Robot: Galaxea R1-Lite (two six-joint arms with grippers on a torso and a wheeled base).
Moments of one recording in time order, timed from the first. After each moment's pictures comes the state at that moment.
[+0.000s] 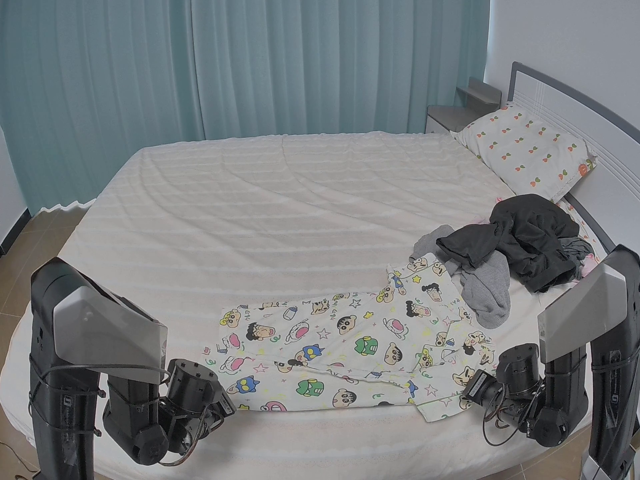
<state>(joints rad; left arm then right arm) -0.47 2.35 -0.21 -1.29 0.35 -0.85 0.40 2.38 -0.09 -1.55 -0.27 0.87</state>
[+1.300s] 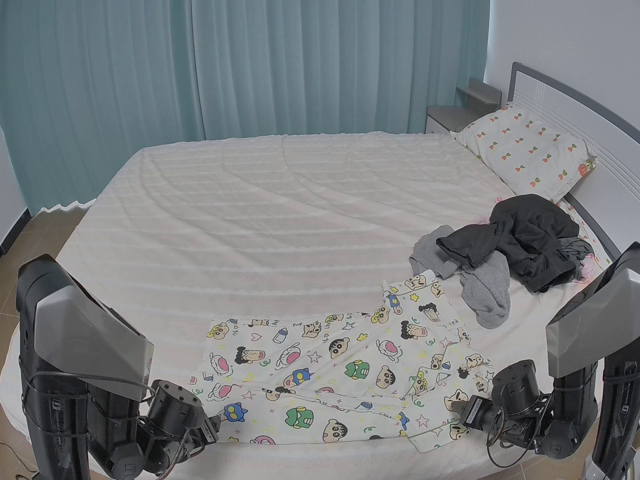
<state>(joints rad) -0.51 2.29 -0.02 -1.29 0.34 -0.84 0.52 2.28 -0.02 -1.39 -0.27 0.86</state>
